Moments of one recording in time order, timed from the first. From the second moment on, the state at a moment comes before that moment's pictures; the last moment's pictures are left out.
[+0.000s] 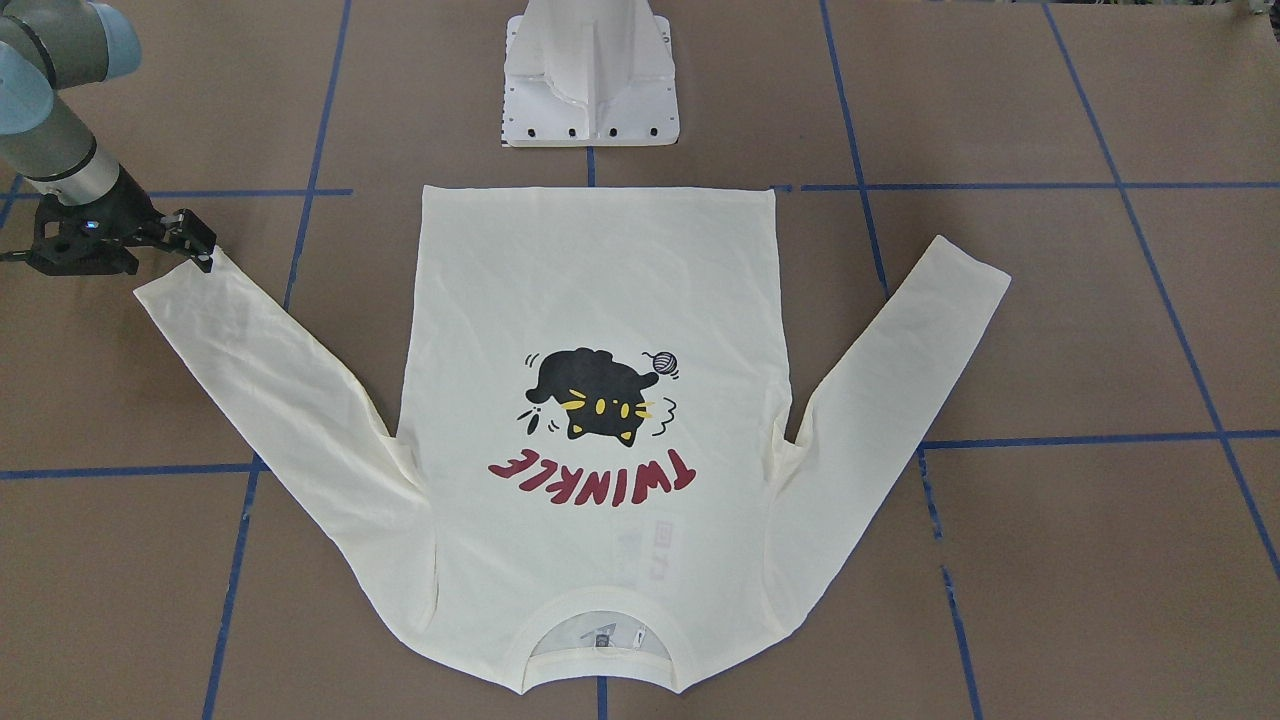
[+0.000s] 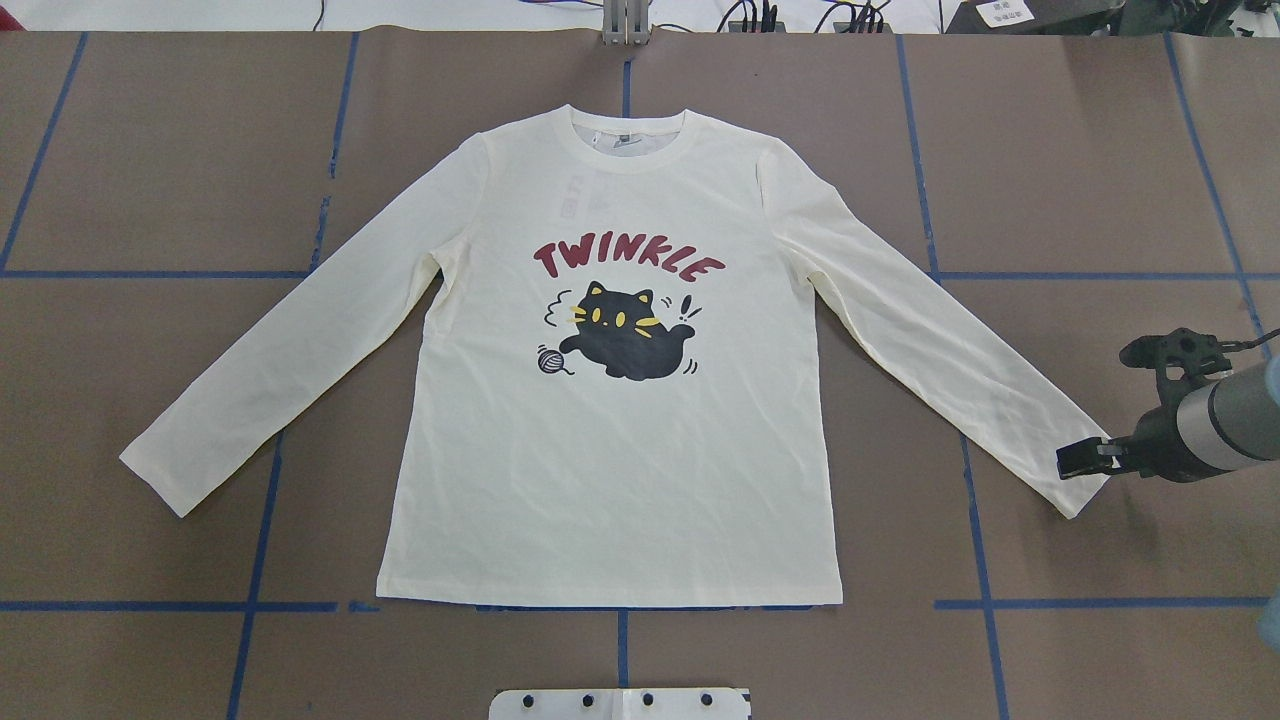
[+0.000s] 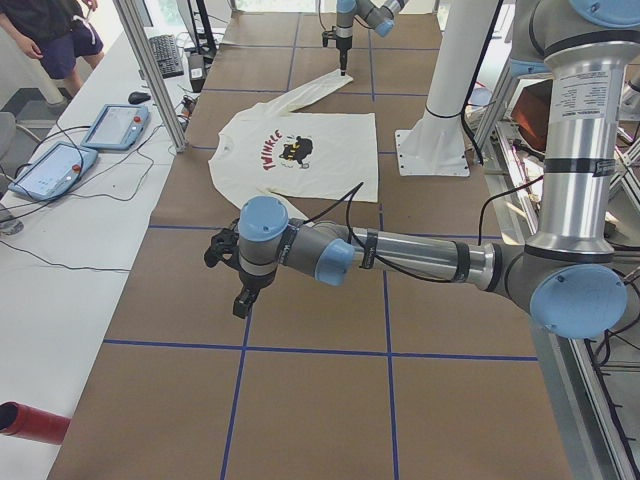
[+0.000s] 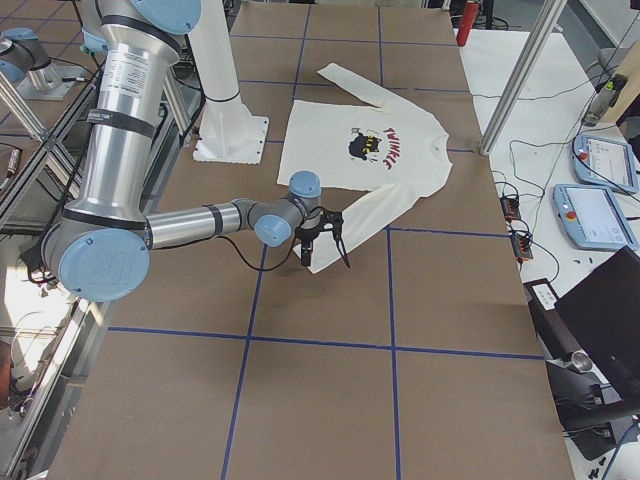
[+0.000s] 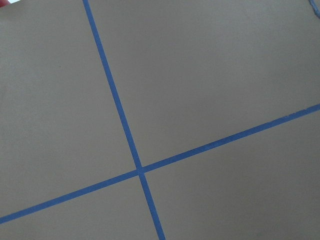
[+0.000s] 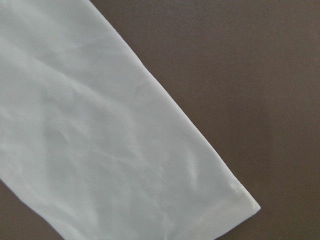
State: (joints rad) left arm -1.51 -1.57 -1.68 -1.83 -2.34 0.04; right arm 0.71 -1.81 1.87 -1.01 2.03 1.01
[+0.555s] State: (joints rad) left arm -1.51 -1.57 -1.68 -1.83 -2.34 0.04; right arm 0.70 -1.81 1.84 -1.01 2.03 1.01
